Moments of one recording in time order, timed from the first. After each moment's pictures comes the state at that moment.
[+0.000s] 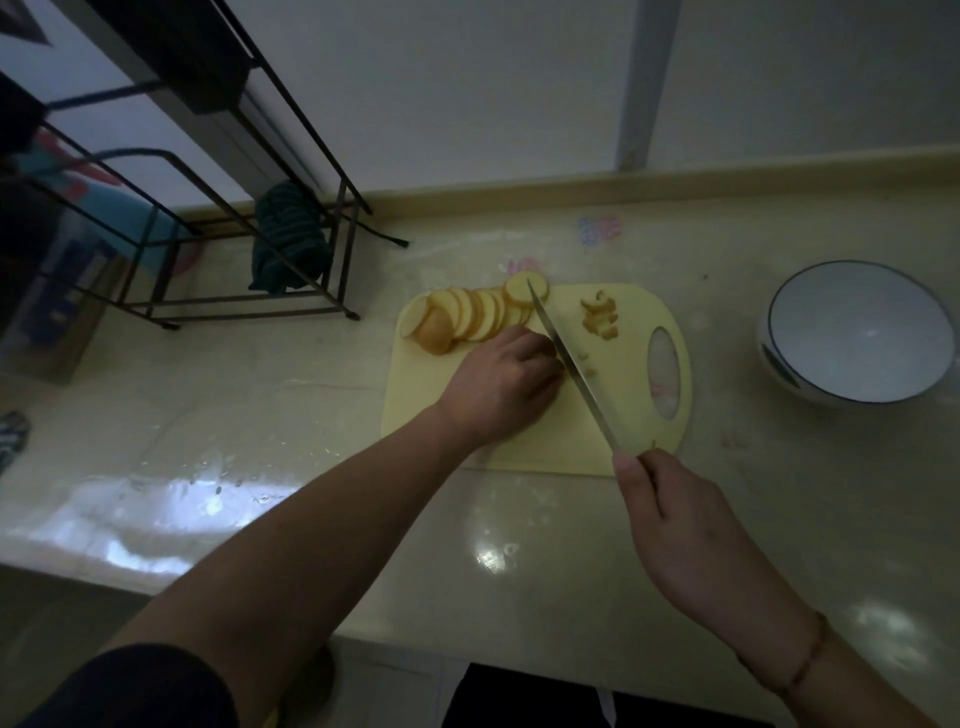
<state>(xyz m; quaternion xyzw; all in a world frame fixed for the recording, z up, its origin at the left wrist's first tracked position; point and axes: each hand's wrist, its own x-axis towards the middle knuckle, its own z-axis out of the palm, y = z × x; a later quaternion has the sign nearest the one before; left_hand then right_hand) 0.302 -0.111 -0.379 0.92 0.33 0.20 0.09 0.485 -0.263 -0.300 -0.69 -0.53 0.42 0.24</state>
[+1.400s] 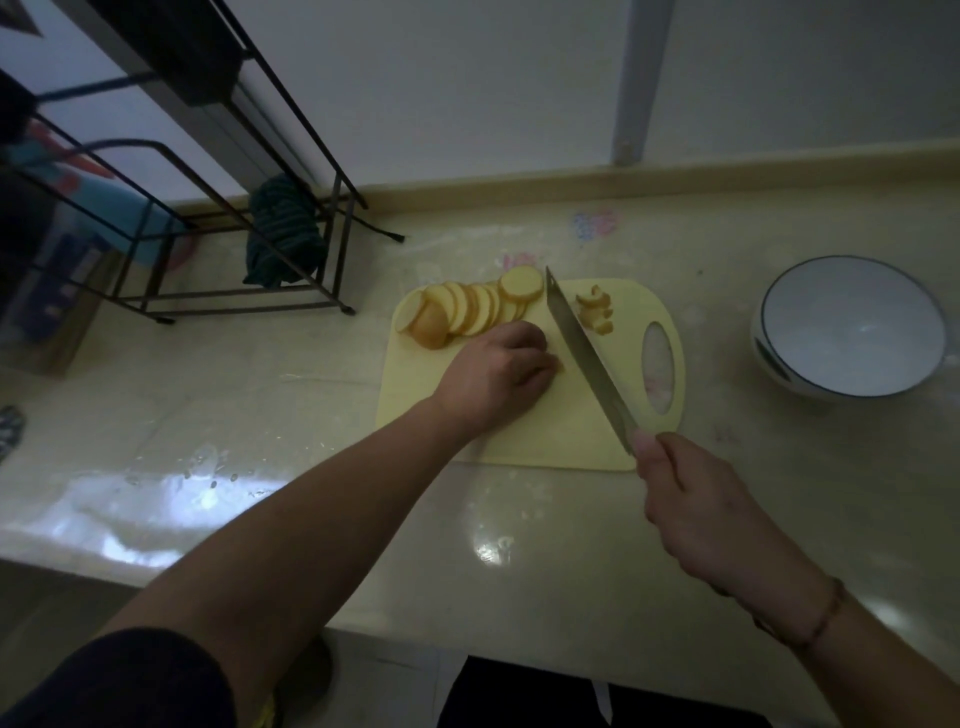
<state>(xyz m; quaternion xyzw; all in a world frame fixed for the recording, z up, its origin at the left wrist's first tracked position) 0.302 -0.109 -0.375 0.89 0.35 0.23 0.16 0.505 -0.254 -0.302 -0.68 -0.52 0.46 0.23</state>
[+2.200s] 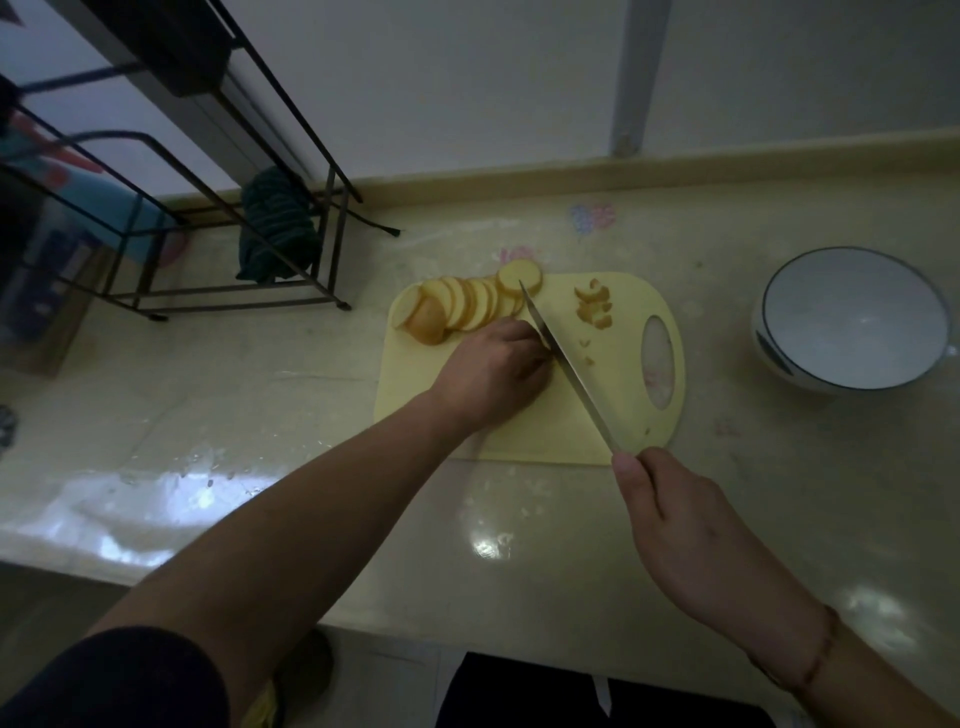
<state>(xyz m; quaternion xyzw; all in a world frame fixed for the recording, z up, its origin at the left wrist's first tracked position) 0.303 -0.109 -0.371 0.90 0.36 0.21 0.15 0.492 -0.271 -0.305 -0.69 -0.56 0.41 0.23</state>
